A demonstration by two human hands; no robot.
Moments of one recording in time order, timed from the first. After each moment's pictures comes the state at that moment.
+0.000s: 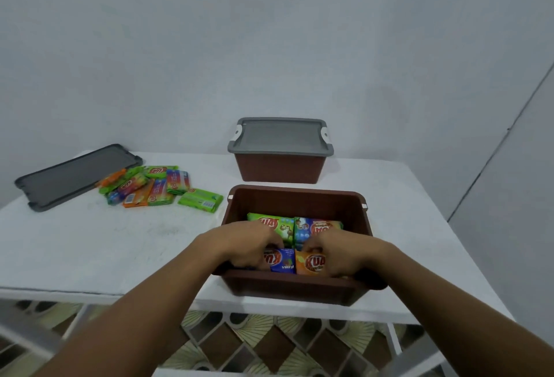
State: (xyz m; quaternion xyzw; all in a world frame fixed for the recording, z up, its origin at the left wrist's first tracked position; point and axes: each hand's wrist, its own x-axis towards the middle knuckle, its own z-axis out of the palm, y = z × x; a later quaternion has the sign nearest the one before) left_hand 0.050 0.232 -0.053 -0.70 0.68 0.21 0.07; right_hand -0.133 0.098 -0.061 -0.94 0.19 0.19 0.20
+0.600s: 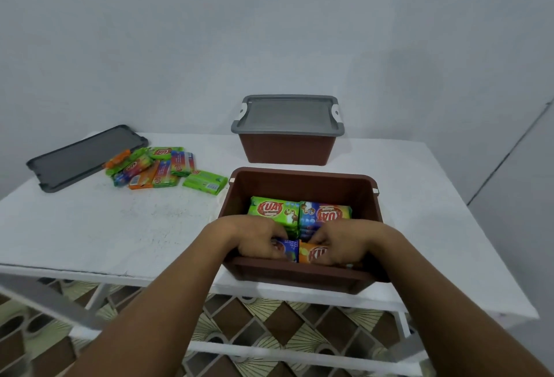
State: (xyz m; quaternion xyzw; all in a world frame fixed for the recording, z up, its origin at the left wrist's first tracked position) left_hand 0.049 0.221 -0.072 -0.71 0.63 0.30 0.08; right_hand -0.122 0.088 -0.071 -0.92 0.17 0.27 0.21
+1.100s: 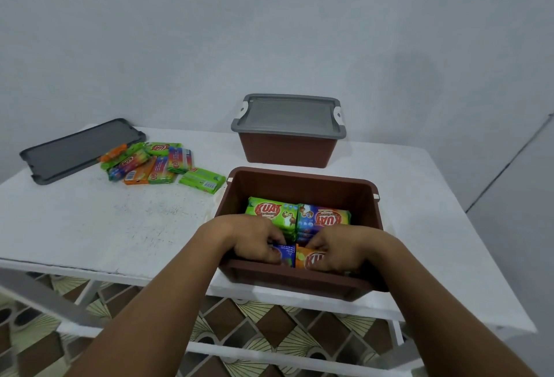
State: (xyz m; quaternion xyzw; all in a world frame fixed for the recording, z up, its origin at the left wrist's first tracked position) left_hand 0.051 0.220 -0.072 -0.72 0.61 0.32 0.06; right_hand -0.122 0.087 -0.075 -0.92 0.18 0.28 0.22
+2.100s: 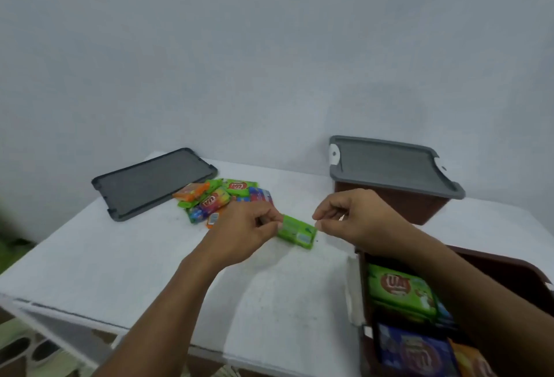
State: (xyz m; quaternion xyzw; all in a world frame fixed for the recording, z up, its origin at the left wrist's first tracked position) left_hand 0.277 0.333 -0.066 -0.74 0.48 0.15 -0.44; right_hand 0.099 0.164 -0.003 -0.93 0.19 -0.11 0.31
